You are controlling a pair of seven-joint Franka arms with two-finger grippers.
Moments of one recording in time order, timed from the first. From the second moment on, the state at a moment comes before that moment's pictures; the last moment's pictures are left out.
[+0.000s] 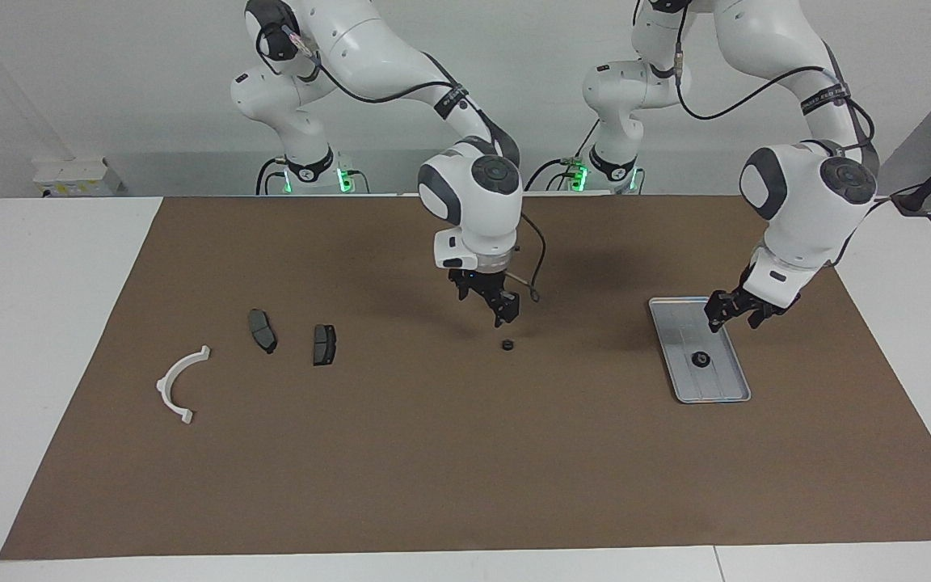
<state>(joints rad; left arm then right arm) 0.02 0.18 -0.01 -1.92 0.01 2.17 0.00 0.64 0.50 0.04 -1.59 -0.08 2.10 1.51</state>
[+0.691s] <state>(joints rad) -0.01 0.27 -0.02 -2.03 0.01 2.35 0.00 0.67 0.58 0.04 -1.51 -0.14 2.10 1.54</state>
